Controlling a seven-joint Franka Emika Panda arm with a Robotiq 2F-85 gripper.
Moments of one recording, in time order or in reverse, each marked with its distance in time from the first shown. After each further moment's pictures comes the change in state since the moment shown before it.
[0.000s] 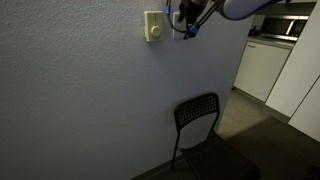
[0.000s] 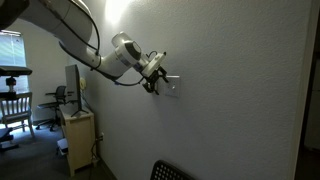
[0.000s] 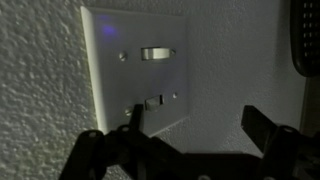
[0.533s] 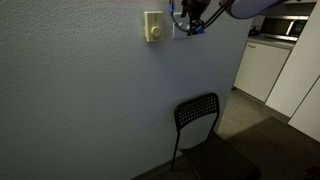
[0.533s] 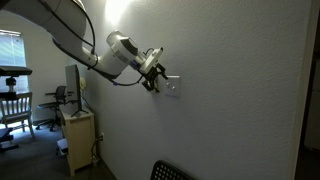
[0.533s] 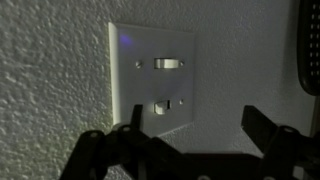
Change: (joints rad) arm 0.003 -0.051 -0.001 -0.046 -0.116 -0.009 0.048
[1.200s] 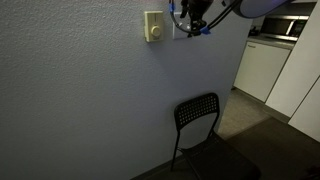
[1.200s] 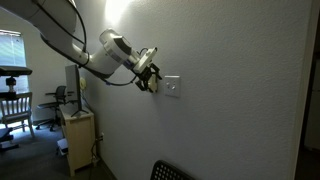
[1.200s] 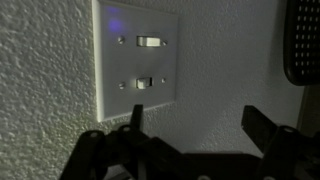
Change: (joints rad) arm 0.001 -0.066 0.028 -0.087 0.018 0.017 -0.013
